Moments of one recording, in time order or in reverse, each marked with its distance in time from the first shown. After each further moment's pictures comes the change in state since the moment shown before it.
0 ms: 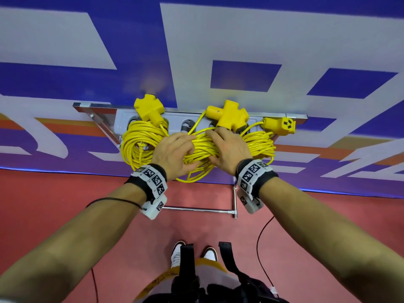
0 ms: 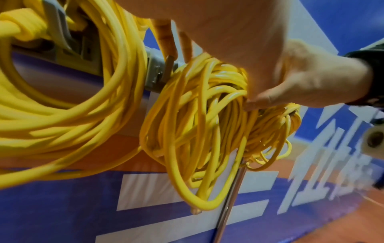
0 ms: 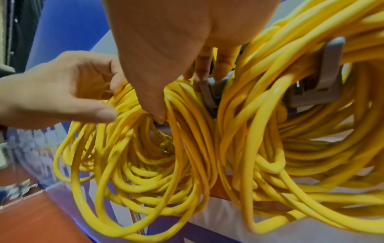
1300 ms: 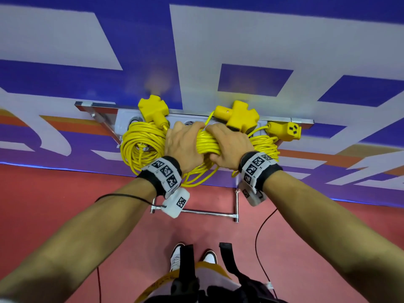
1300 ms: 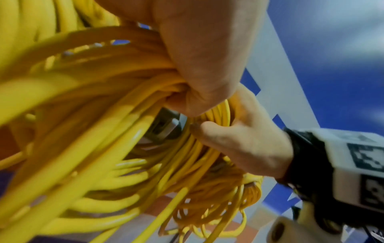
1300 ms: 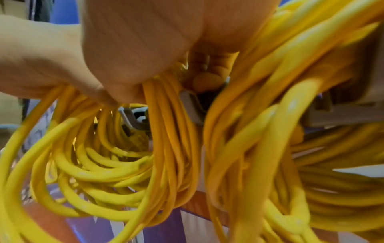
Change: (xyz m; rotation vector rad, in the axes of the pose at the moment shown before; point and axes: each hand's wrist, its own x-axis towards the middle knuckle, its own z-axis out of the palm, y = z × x) left_hand 0.050 0.027 -0.021 -0.012 -0.049 -0.499; right_hand 0.034 0.003 -0.024 -0.029 -0.127 -0.004
